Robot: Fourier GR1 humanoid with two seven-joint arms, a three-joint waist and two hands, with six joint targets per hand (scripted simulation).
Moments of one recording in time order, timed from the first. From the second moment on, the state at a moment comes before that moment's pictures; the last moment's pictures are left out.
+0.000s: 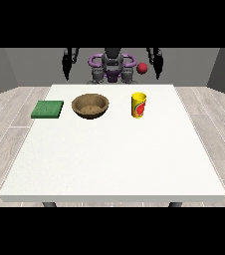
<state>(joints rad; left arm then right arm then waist) -0.01 0.11 -0.01 -1.60 -0.01 -0.01 -0.03 0.00 -0.07 -0.02 -1.56 0.00 0.00 0.00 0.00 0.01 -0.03</state>
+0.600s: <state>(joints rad) -0.08 0.04 0.00 -1.76 0.17 0.00 0.22 -0.09 -0.03 0.12 -1.75 -0.03 -0.10 0.23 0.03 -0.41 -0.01</state>
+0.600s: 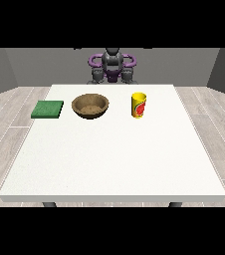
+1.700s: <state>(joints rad) -0.43 0.16 0.16 -1.66 0.16 0.01 0.05 -0.46 -0.05 0.31 -1.82 0.02 -0.31 0.30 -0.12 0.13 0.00</state>
